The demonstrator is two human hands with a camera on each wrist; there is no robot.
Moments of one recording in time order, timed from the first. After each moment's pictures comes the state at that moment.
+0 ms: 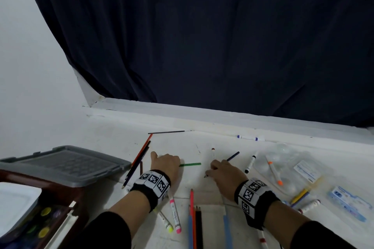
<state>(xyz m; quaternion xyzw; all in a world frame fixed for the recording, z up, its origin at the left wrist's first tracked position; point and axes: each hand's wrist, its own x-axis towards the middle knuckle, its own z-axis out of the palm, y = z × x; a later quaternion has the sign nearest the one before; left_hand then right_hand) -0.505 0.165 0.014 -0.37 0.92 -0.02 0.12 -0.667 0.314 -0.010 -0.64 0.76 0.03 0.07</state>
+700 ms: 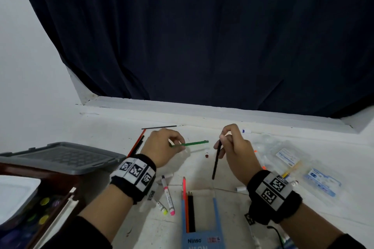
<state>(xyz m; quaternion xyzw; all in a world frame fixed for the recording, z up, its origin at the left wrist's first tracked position) -0.477 0.200 0.094 -0.28 0.90 0.28 -0.18 -0.633 0.376 0.085 -0.46 0.72 -0.52 0.09</state>
